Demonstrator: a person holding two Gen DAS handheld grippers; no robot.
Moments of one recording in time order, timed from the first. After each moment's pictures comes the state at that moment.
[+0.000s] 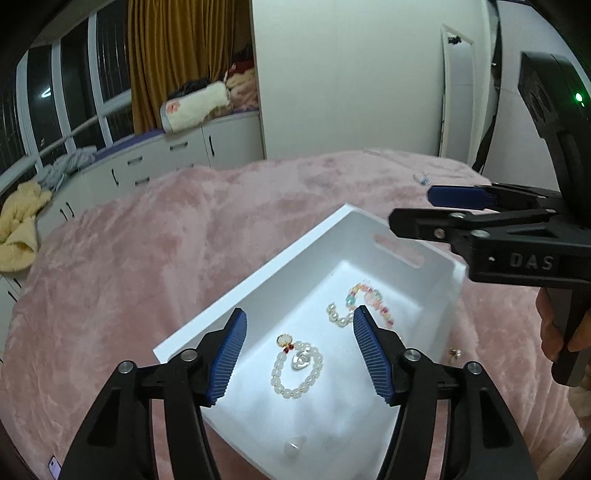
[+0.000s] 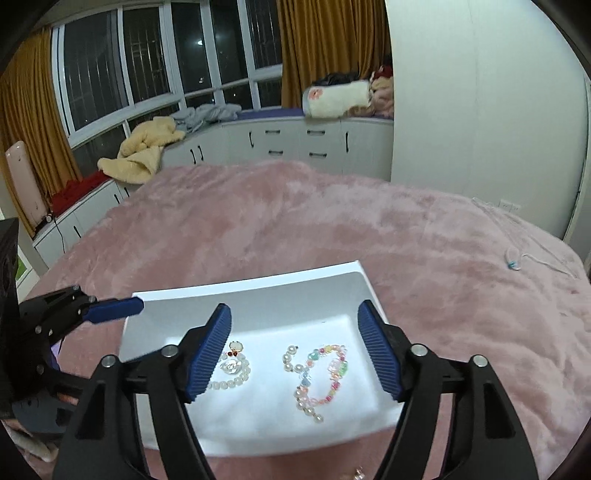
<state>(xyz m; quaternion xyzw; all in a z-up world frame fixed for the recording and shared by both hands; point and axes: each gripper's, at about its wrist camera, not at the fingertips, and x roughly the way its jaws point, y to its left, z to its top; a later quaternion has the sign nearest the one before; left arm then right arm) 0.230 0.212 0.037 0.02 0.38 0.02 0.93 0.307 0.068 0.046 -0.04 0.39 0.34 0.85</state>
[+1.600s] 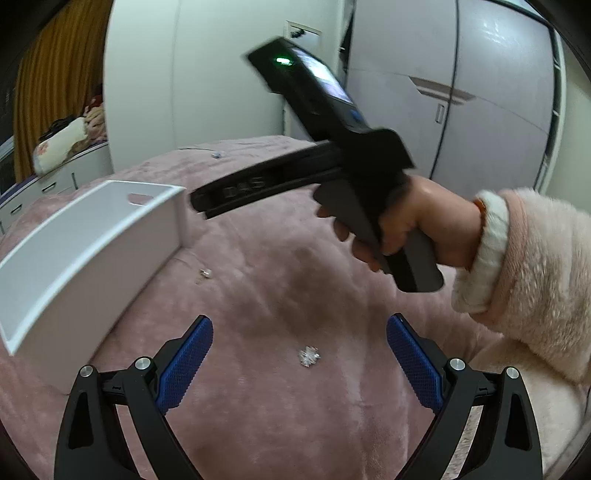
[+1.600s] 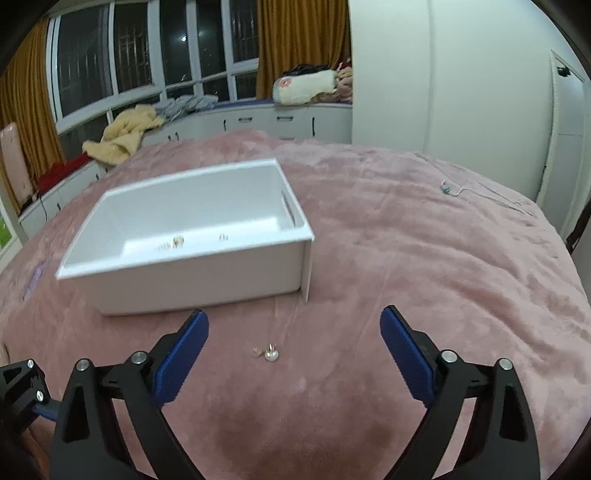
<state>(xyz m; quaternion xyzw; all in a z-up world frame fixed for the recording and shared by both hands) 0.086 0.009 -0.047 0.05 0.34 -0.25 0.90 0.237 -0.065 -0.038 -0.06 0.40 0.30 0.86</state>
